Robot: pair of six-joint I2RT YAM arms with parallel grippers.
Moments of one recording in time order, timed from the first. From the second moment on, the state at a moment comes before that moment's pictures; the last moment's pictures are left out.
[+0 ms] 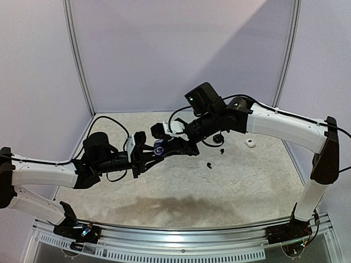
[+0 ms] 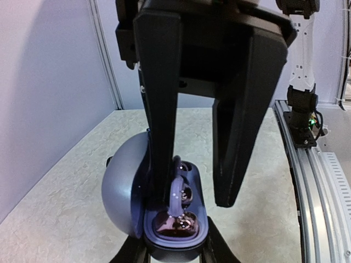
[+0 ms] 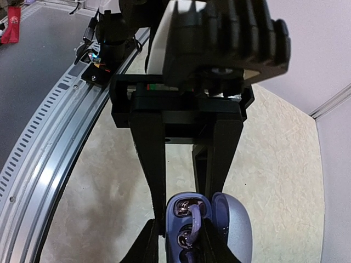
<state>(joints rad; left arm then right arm) -0.82 1.24 0.50 0.65 0.42 0.20 0.99 1.79 1.69 -0.61 -0.51 -0.76</state>
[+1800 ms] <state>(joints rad) -0.82 1.23 0.50 0.64 0.42 0.17 0.97 1.81 1.69 -0.56 -0.58 -0.74</state>
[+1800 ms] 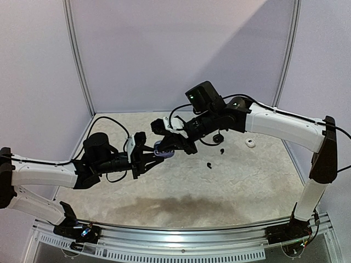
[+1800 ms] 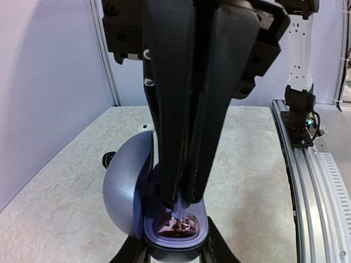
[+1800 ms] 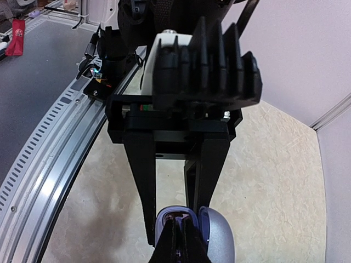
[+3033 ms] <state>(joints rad) -0.83 1.24 0.45 0.67 0.23 0.31 0.98 1.86 1.69 -0.48 -0.47 -0.67</state>
